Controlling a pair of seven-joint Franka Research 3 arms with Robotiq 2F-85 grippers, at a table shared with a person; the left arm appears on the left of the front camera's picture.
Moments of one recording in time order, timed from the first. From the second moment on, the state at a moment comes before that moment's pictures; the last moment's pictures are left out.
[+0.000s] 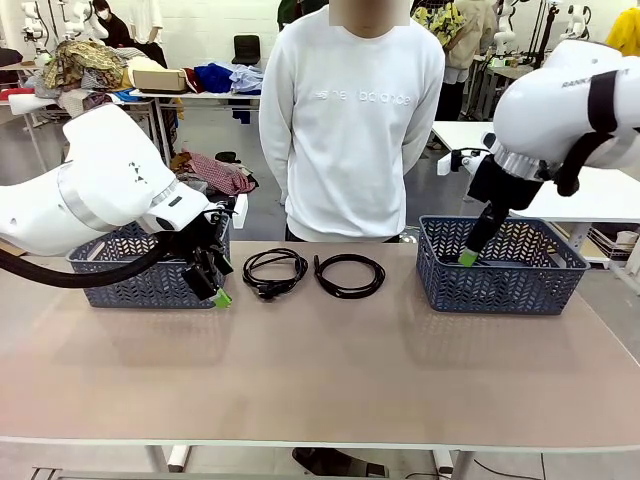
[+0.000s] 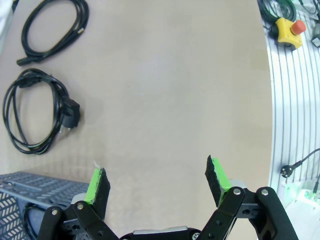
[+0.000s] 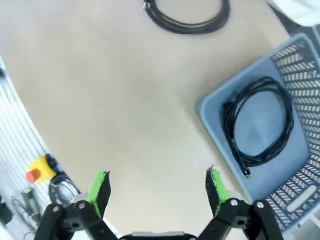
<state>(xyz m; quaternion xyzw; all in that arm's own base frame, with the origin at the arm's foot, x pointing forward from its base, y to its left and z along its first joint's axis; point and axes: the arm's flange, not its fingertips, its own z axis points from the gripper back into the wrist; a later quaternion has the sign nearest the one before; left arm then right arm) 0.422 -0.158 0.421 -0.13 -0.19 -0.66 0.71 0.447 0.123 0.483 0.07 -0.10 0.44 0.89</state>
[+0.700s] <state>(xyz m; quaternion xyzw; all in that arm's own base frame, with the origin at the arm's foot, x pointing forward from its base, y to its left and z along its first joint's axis) 0.422 -0.158 0.421 -0.13 -0.19 -0.66 0.71 0.399 0.163 0.457 0.08 -0.13 0.47 0.87</state>
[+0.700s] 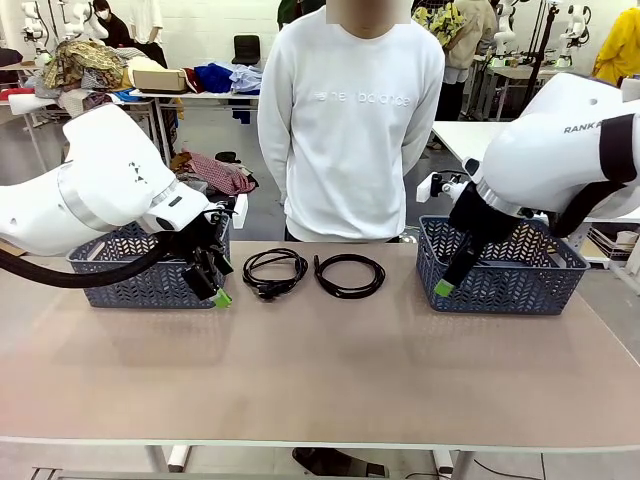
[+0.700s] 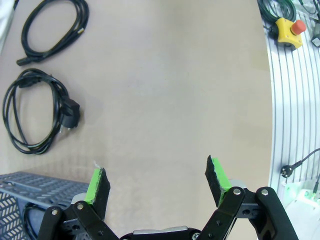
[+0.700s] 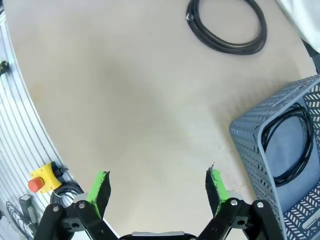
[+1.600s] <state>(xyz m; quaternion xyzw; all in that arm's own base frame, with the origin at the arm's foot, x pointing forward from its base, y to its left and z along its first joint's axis) 0.422 -0.158 0.421 -0.13 -0.19 -0.66 0.71 0.400 0.160 0.457 0.08 -0.13 0.47 0.87</state>
